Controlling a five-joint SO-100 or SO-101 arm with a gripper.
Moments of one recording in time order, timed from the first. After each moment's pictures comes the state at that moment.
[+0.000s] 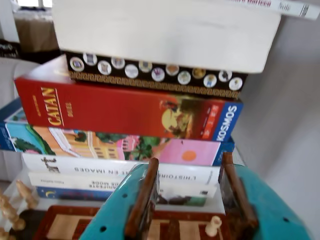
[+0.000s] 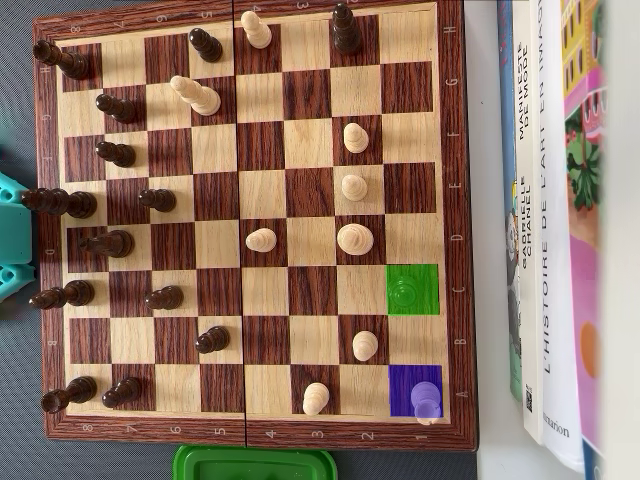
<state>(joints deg) 0.6 148.7 125.2 23.0 84.8</state>
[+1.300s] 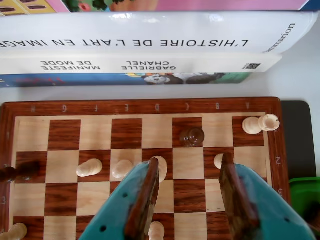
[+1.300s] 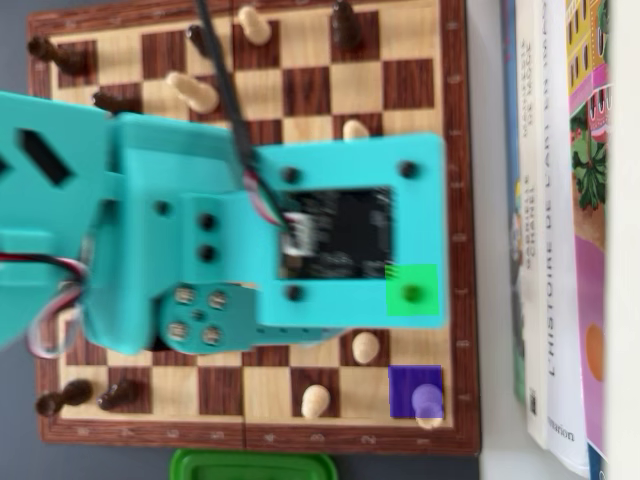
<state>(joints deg) 2.5 97.1 91.1 50.8 89.1</state>
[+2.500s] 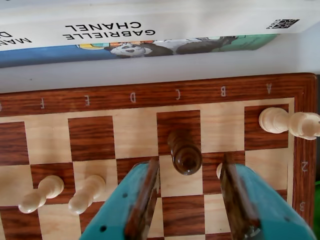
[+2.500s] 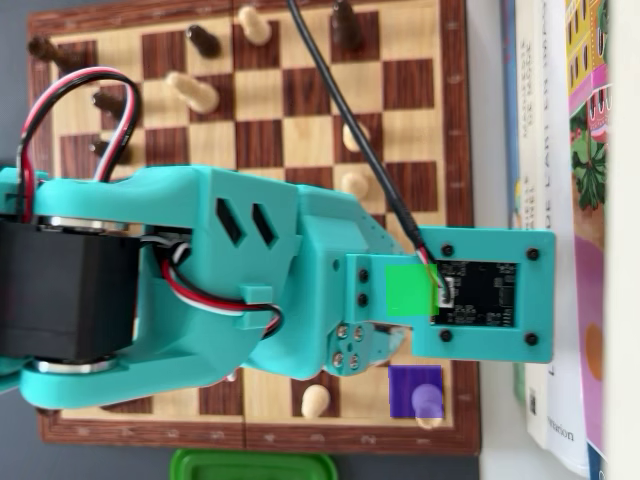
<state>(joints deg) 5.0 73.1 73.7 56.5 89.1</state>
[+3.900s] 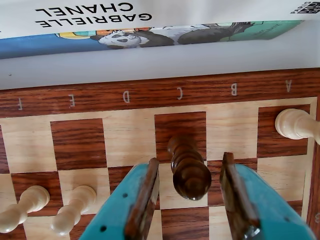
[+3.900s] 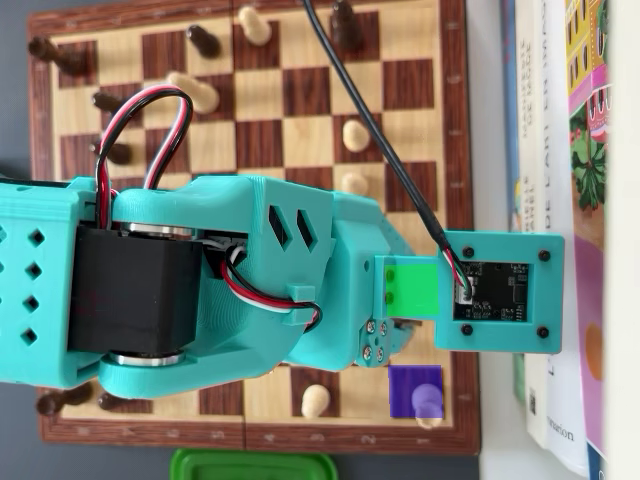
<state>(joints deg) 5.1 67.9 71.7 56.5 89.1</state>
